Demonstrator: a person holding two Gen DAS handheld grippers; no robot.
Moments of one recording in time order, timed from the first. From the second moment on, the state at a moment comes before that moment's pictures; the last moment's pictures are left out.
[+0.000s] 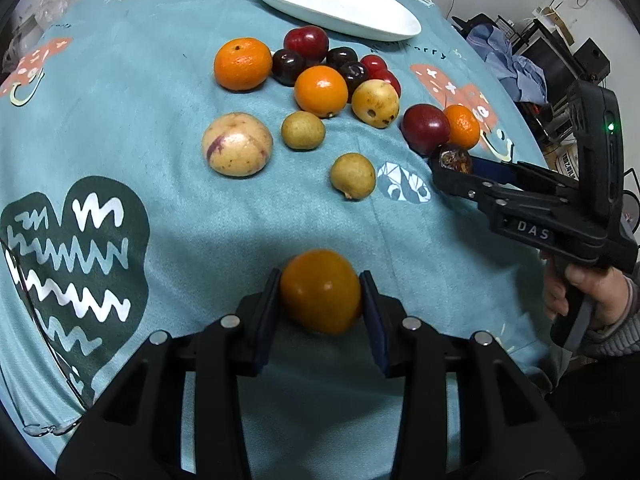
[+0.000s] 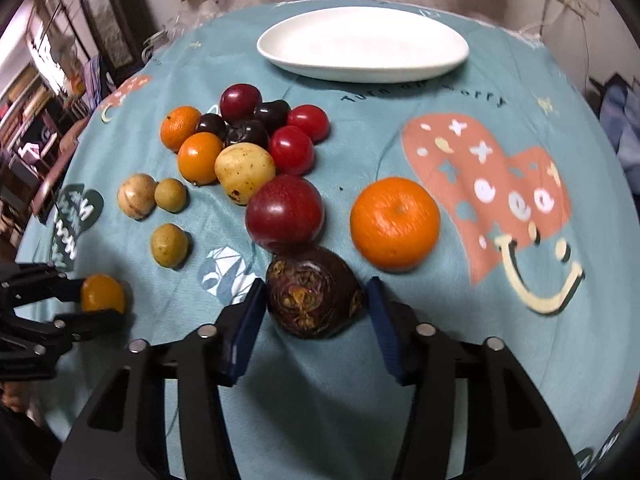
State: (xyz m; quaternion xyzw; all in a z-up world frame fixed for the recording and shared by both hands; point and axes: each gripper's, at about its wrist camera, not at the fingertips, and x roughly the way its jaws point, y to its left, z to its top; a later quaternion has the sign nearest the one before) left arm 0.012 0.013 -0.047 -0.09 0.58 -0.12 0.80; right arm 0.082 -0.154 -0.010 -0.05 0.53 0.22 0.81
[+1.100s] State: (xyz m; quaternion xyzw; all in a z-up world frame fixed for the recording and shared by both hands) left arm 0.277 -0.022 -0.001 -0.04 0.49 -0.12 0.86; right arm 0.286 -0.165 0.024 0.04 0.48 0.19 0.86
